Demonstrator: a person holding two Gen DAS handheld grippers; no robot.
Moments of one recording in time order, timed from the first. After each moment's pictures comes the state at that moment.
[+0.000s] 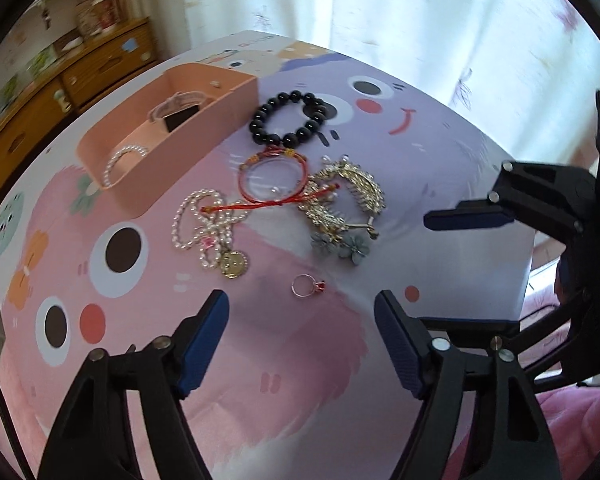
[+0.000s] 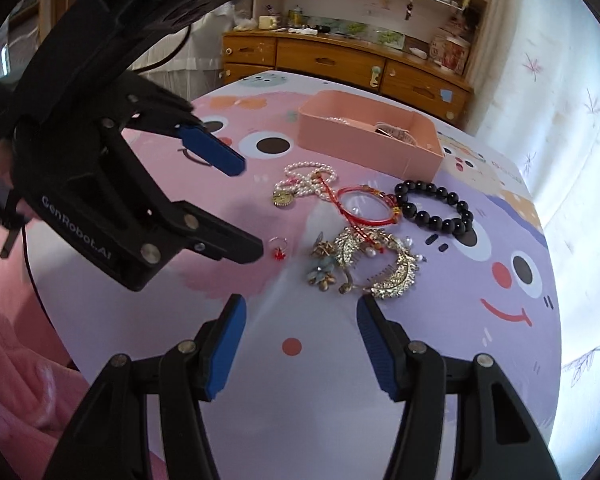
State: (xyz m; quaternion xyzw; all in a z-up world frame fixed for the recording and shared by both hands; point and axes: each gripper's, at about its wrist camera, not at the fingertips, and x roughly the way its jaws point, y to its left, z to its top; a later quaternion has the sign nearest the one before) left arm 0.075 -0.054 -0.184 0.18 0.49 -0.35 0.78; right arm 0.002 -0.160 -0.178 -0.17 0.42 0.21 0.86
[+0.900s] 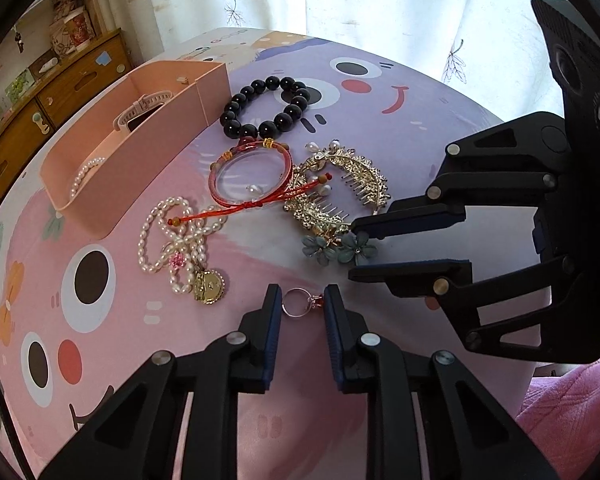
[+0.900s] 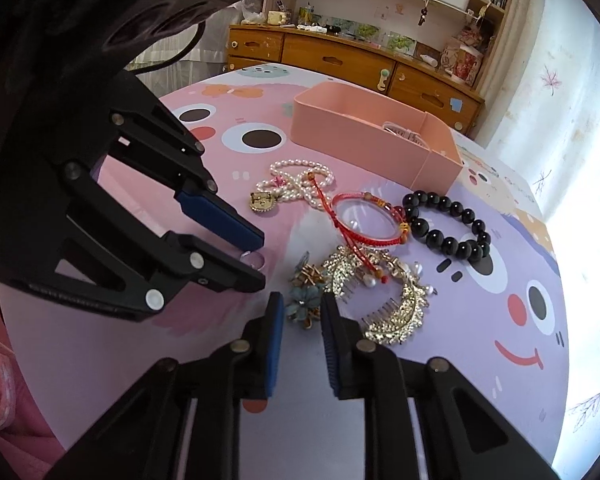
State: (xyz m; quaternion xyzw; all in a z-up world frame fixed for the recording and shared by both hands) left arm 0.084 -0.071 -0.212 0.21 0.47 -0.37 0.77; right arm 0.039 -0.152 -0.203 -0.19 0.42 0.22 0.86
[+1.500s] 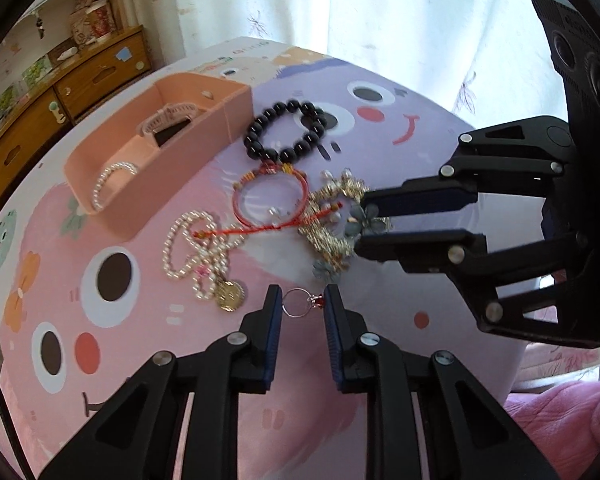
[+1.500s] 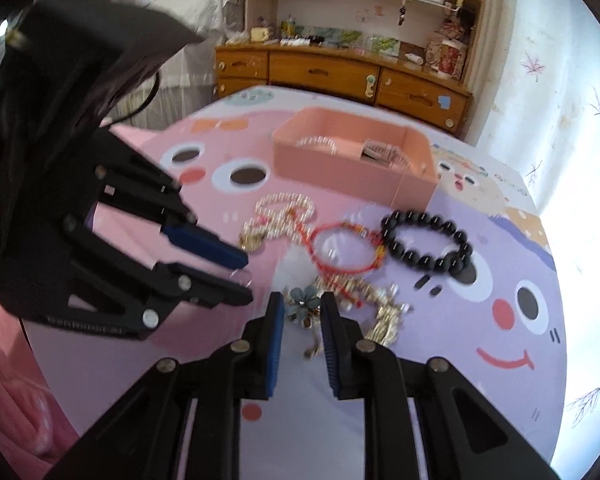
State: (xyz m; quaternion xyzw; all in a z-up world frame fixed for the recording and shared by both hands) left arm 0.091 -0.065 -0.184 0.17 0.48 -0.34 0.79; right arm 0.057 -0.169 -0.163 -0.12 0.40 0.22 0.88
